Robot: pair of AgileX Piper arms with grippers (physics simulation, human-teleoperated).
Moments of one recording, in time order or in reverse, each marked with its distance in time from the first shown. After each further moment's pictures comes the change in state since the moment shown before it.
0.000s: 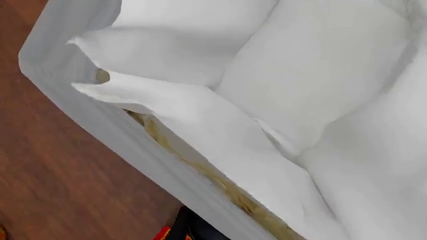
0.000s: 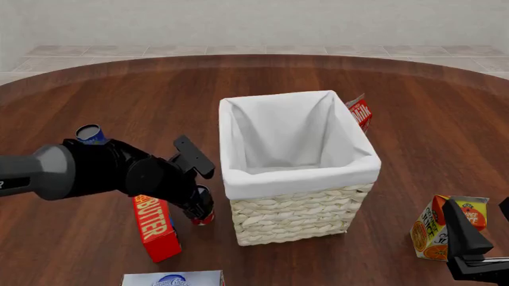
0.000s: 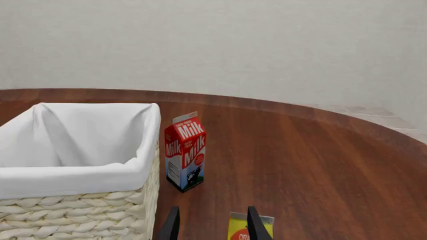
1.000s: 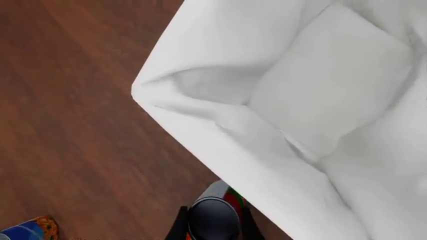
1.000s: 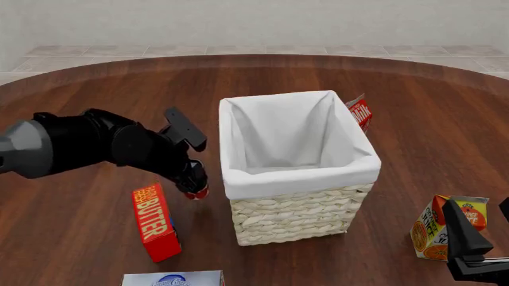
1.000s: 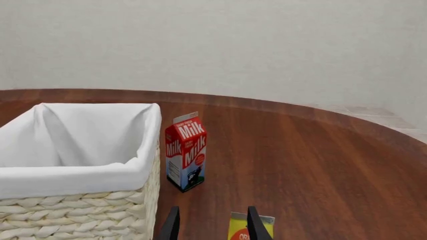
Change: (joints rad) left arm 0.057 -0.051 -0.126 0.118 0.064; right arm 0.002 -0.004 0.000 0.004 0.002
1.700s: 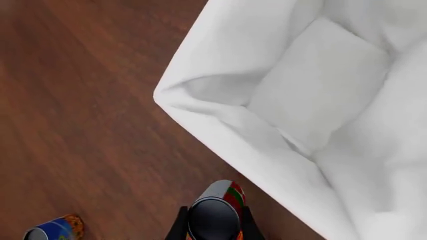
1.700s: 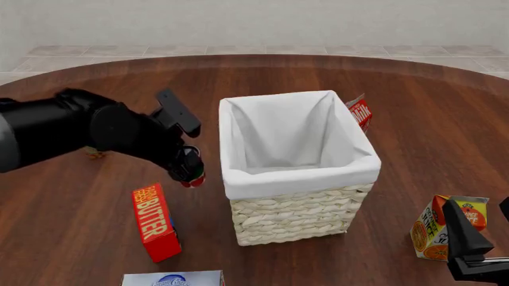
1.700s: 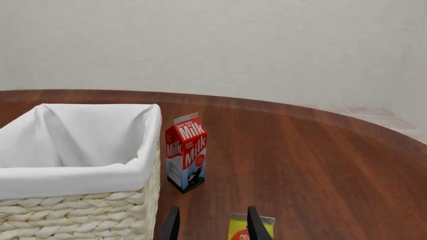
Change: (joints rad) left arm -0.002 -0.087 -0.057 0.100 0.045; right arm 0.002 0.001 0.000 -0.004 0.000
